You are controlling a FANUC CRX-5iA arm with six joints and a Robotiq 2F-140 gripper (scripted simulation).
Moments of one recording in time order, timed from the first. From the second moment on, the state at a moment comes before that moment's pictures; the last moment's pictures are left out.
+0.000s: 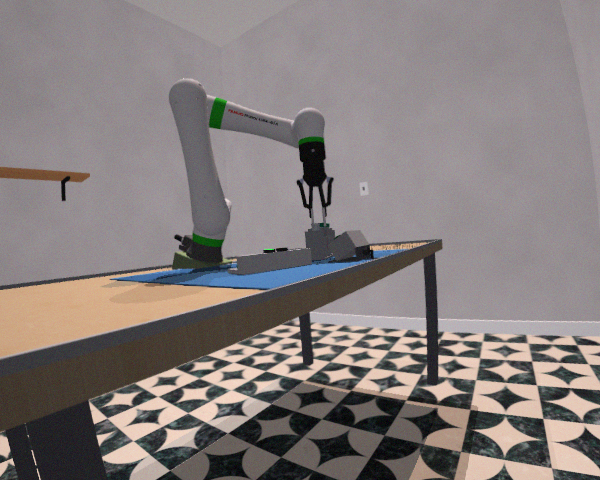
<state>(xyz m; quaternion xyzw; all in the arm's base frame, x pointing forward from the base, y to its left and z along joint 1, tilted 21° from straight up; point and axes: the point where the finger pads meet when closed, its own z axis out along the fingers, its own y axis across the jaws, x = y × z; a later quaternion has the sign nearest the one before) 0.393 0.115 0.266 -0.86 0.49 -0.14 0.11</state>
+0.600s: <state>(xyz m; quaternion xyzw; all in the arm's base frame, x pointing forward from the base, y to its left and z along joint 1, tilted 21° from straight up) 0.393 0.114 0.266 -0.79 0.59 -0.11 0.13</state>
